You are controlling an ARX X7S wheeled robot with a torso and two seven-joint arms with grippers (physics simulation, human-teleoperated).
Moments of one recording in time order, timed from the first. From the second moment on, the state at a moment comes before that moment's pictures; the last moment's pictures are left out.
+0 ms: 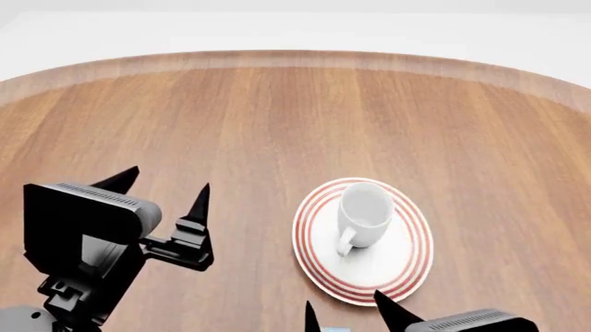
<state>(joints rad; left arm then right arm) -0.83 -1.20 1.08 0.74 -1.17 -0.05 -0.80 0.92 0.78 -1.82 -1.04 0.94 -0.14 1.57</state>
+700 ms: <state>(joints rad) -0.81 -1.19 1.09 0.72 -1.17 -0.03 -0.78 0.85 0.74 -1.77 -0.99 1.05 -0.25 1.55</state>
